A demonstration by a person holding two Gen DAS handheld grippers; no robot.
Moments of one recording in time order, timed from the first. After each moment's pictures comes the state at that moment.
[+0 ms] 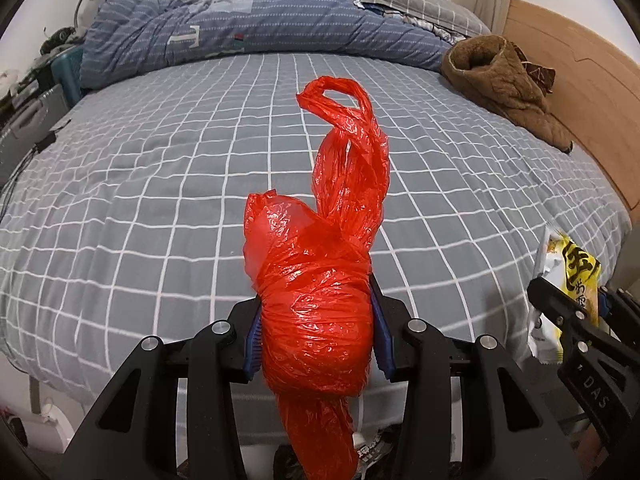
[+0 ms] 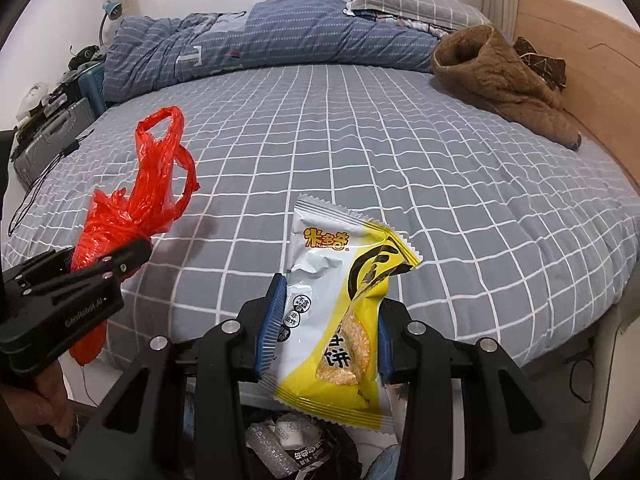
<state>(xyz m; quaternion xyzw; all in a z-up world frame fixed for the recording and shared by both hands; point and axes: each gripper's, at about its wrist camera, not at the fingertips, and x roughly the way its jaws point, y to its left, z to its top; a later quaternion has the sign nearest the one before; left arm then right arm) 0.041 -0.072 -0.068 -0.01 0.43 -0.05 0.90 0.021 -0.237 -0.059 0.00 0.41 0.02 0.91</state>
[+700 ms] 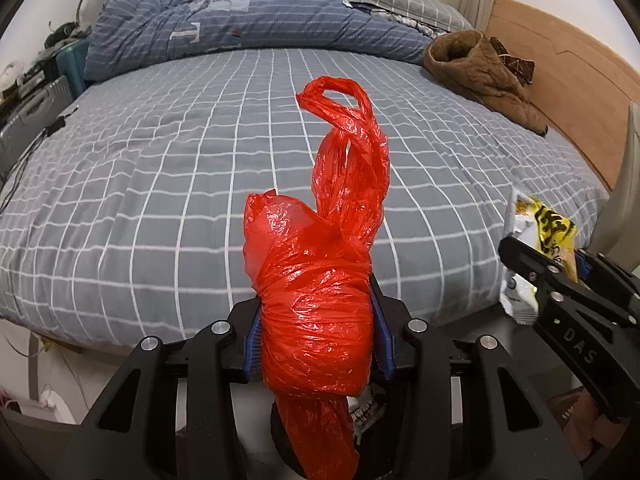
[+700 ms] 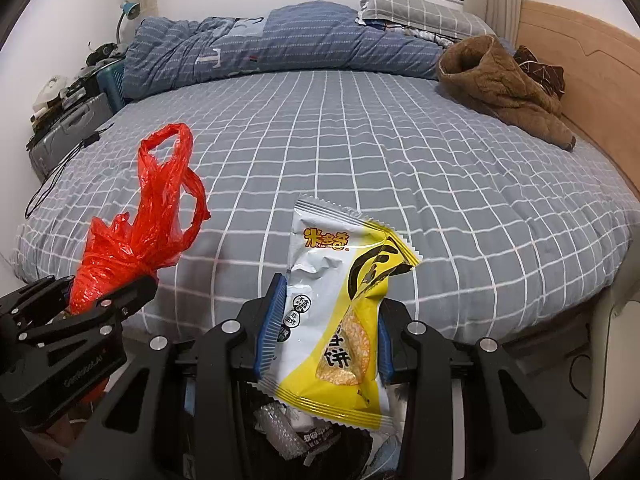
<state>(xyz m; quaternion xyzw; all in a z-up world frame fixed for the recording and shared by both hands) -0.047 -0.064 -0.059 -0.01 0.43 -0.07 0.90 -0.037 -0.217 -0.047 0.00 0.40 0.03 0.92</state>
